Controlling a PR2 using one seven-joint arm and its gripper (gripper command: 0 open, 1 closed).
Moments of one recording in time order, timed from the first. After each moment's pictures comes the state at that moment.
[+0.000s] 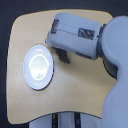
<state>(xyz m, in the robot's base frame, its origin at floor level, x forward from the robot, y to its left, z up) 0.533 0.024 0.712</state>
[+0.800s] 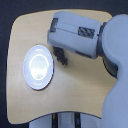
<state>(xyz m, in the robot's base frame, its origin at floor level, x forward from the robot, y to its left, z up) 0.533 0.027 0.724</state>
